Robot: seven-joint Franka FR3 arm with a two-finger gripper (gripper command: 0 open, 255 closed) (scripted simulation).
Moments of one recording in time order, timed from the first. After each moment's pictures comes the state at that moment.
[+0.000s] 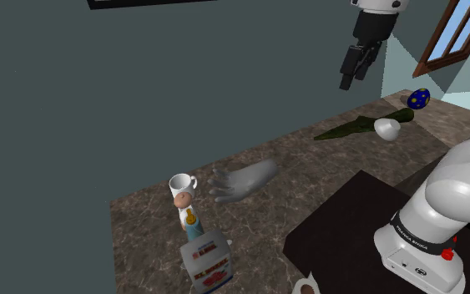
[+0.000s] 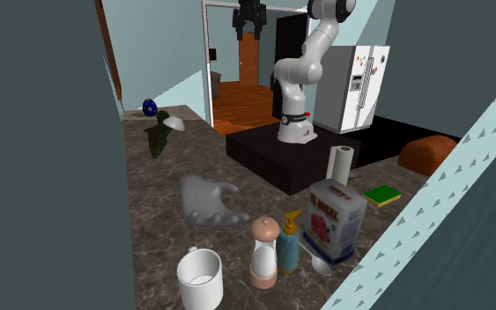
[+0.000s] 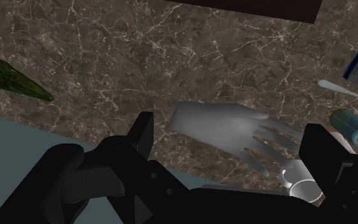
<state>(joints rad) -0.01 -0.83 0.04 -2.32 0.05 1.54 -0.08</state>
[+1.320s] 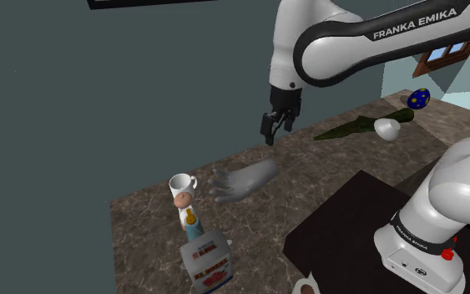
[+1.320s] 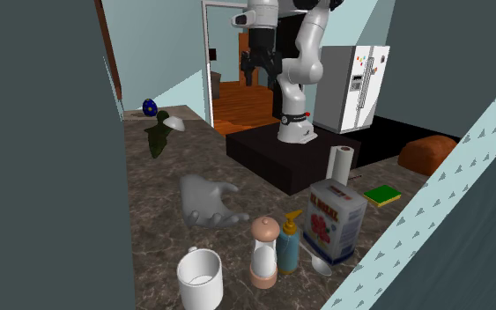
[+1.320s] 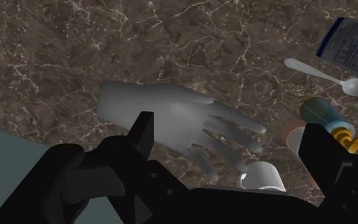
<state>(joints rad) 0.06 -0.46 0.37 -2.39 0.17 1.99 0.20</state>
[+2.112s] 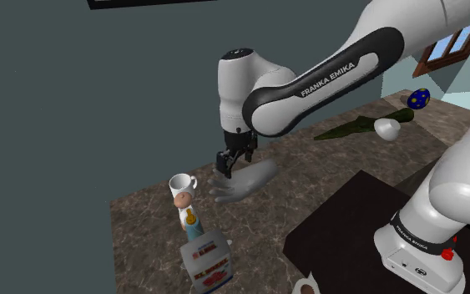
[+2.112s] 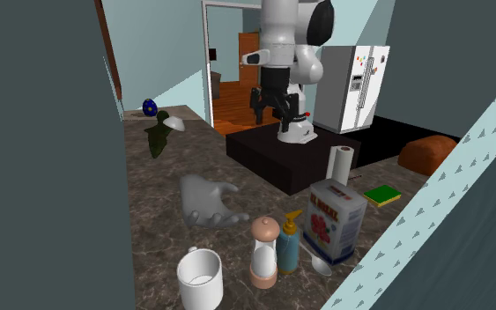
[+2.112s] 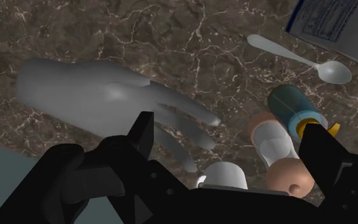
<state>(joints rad) 0.07 -0.02 0.56 -2.22 -0.01 2.22 0.48</state>
